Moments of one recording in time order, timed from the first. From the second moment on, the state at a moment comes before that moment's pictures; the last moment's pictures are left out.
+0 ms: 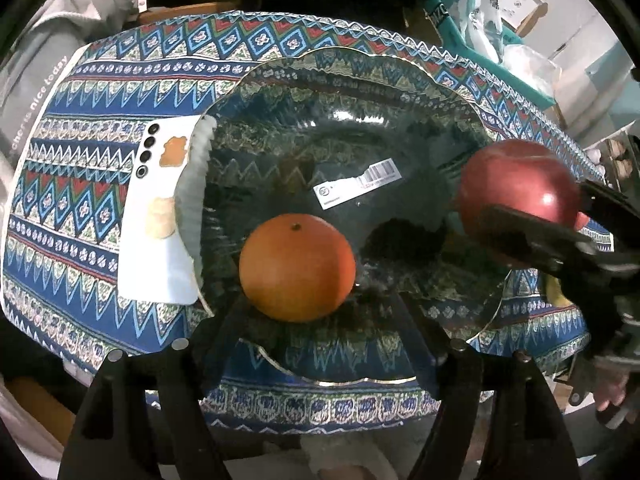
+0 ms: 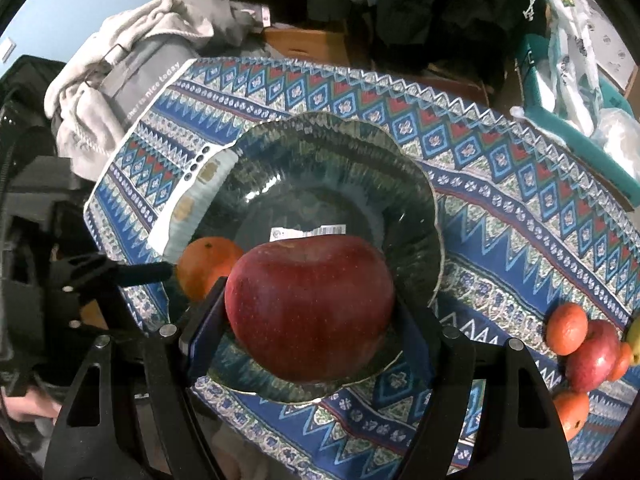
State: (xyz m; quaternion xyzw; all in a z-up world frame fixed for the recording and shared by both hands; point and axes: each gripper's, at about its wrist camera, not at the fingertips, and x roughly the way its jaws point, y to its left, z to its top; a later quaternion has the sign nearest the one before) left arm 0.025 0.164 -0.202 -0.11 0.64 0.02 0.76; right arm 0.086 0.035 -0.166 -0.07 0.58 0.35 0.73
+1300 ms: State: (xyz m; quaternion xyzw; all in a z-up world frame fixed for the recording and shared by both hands) left arm 0.012 0.135 -0.152 -0.10 0.60 0.00 0.79; right arm 0.083 -0.017 -0.109 -0.03 0.54 0.32 0.78
